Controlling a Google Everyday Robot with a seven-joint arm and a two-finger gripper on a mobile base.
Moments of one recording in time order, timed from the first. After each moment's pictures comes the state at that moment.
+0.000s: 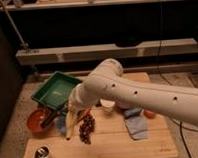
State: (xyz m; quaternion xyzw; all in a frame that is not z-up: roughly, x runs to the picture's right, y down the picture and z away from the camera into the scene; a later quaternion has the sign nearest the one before) arm -0.135 0.091 0.591 0.04 -0.35 -0.63 0.69
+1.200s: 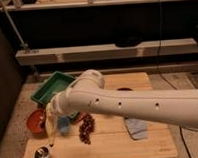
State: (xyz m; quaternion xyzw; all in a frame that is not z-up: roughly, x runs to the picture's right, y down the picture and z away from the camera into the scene) arm -0.210 0.097 0.581 0.16 -0.37 -0.67 0.63
